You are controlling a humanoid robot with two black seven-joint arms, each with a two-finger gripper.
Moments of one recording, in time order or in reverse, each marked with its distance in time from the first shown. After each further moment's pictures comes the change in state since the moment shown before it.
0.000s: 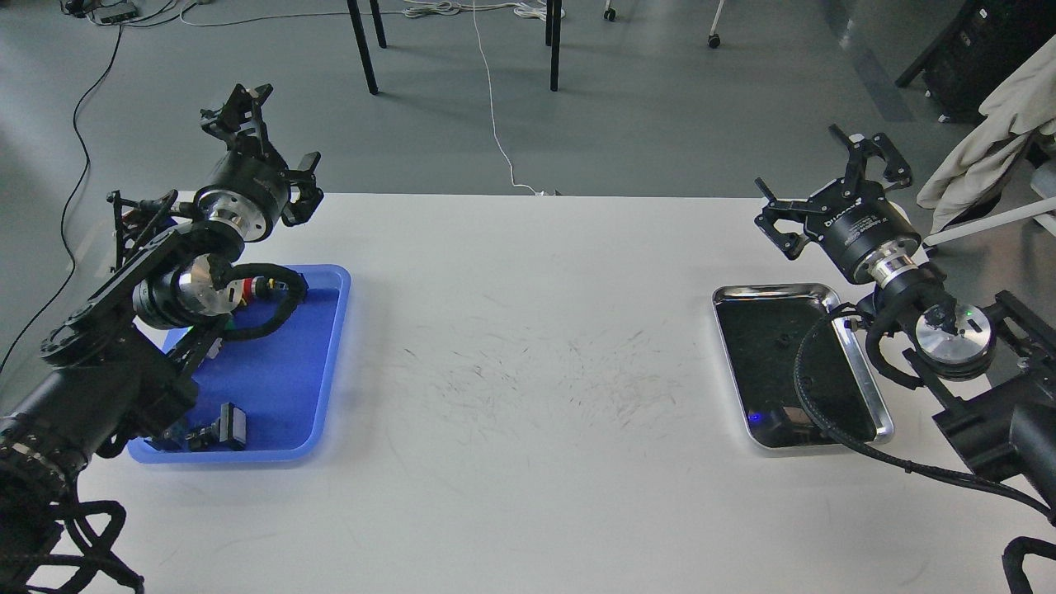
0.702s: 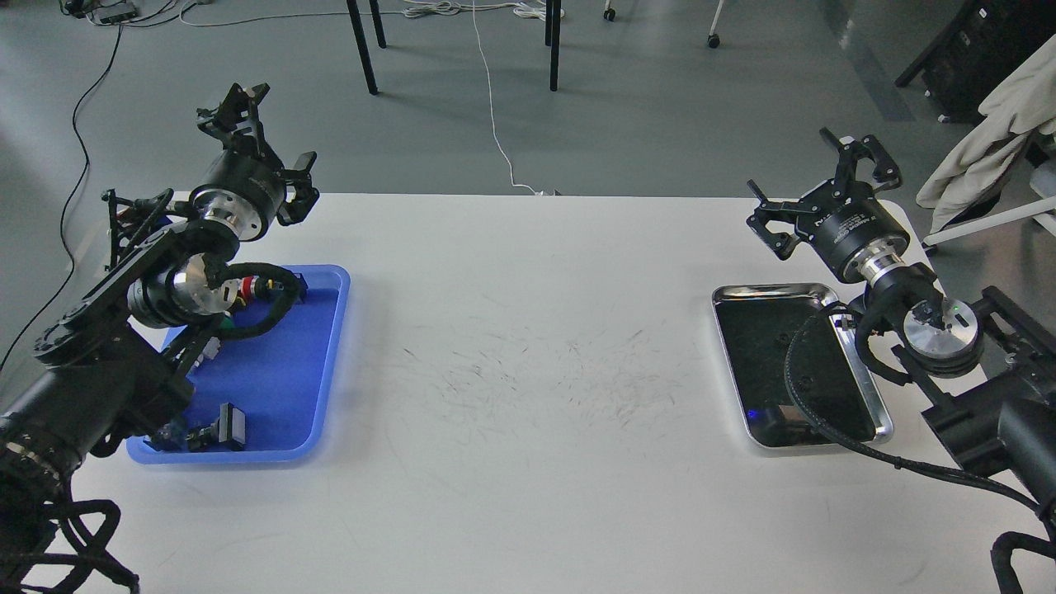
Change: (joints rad) left arm -0.005 0.025 -0.006 0.004 0.001 -0.004 -0.001; right arm 0.010 0.018 0.001 -0.008 -0.001 -0.036 -0.001
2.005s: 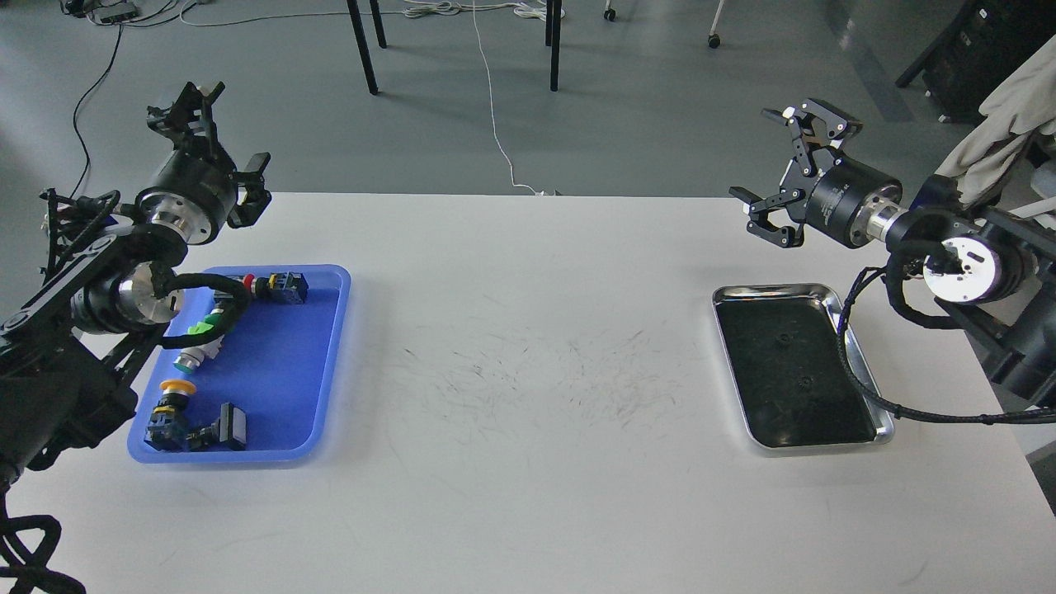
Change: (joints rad) left arm 0.040 0.098 0.015 -0.053 0.033 -0.026 0.001; right arm 0.452 -0.220 -0.810 -0.026 -0.101 0.056 -0.009
